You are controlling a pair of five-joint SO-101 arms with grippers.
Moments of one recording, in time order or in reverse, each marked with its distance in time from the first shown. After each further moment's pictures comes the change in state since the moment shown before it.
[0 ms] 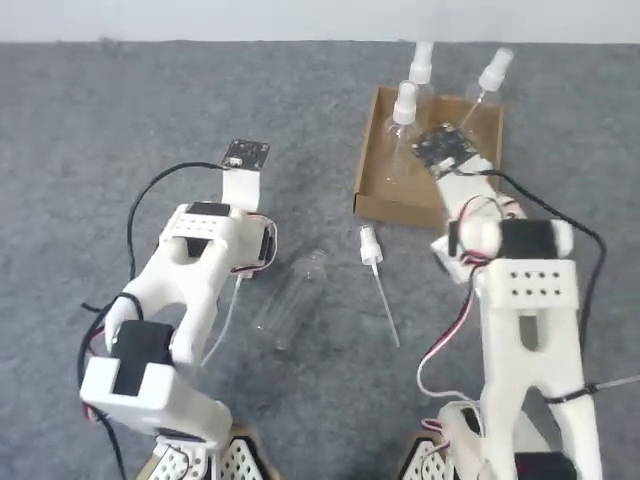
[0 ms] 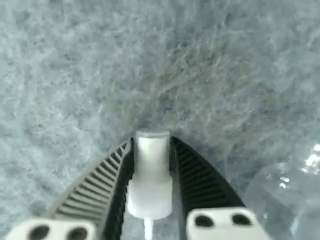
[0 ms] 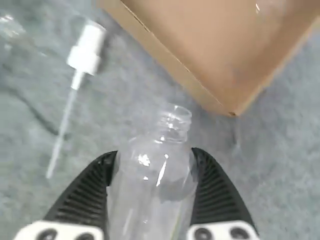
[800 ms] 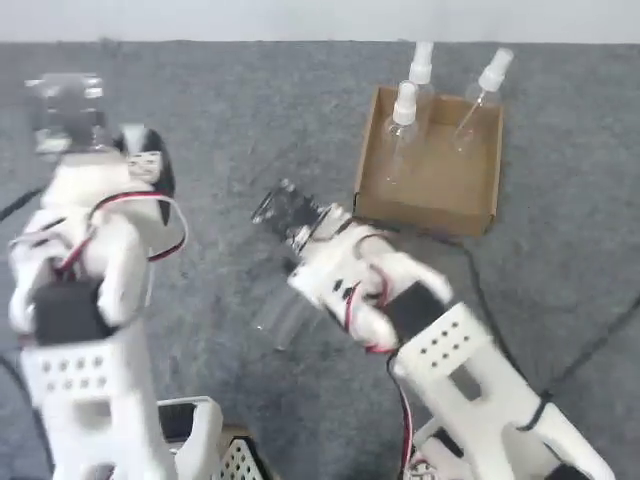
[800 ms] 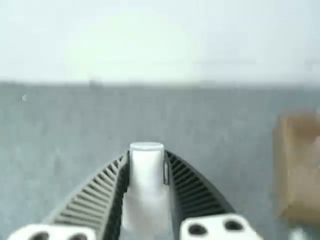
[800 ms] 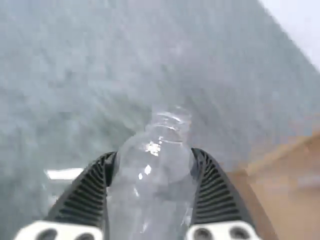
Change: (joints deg) left arm -12.0 -53.0 -15.6 17.3 1.1; right arm -37.8 -8.8 18.5 -36.7 -12.7
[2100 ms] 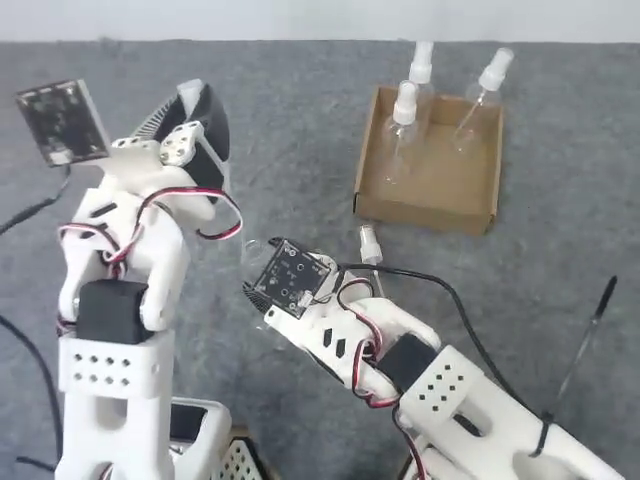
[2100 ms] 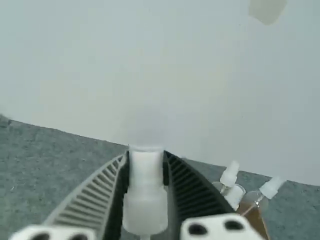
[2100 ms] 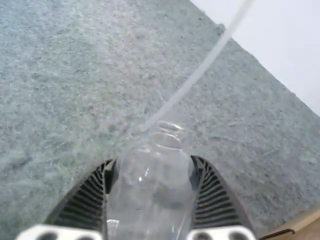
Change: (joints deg) left arm 12.3 -1.8 8.9 -21.1 22.4; right arm -7.7 -9.3 16.7 -18.4 -4.2
